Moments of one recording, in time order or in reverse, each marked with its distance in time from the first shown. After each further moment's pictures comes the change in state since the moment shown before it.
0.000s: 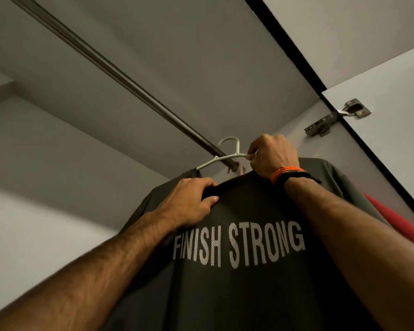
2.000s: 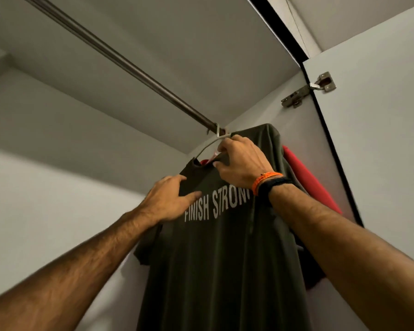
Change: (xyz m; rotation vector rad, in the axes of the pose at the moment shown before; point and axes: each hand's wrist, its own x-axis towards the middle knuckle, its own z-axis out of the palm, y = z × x) left_hand -0.076 0.044 -0.001 0.011 -0.081 -0.428; right_hand -0.090 -0.020 -0.038 0.151 -0.237 -0.165
